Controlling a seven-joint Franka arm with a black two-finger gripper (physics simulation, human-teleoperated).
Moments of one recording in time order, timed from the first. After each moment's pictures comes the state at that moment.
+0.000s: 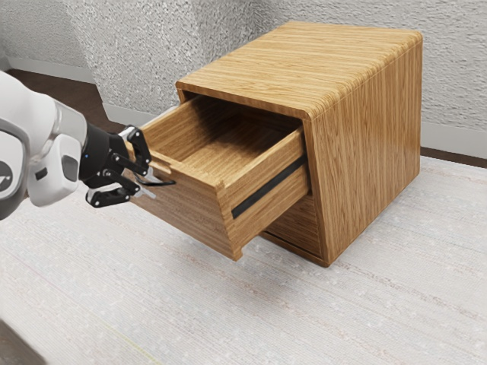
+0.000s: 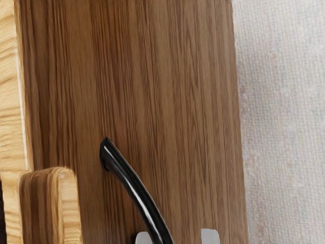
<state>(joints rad) 0.47 -0.59 -0.26 -2.23 -0.38 2.27 2.09</state>
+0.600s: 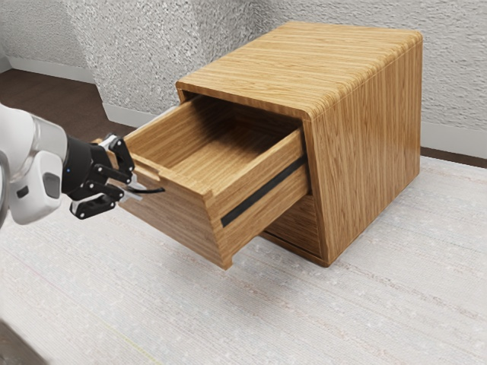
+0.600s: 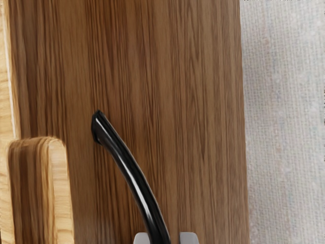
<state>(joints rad) 0.46 -0.69 -0.23 -2.33 -0.38 2.32 2.08</state>
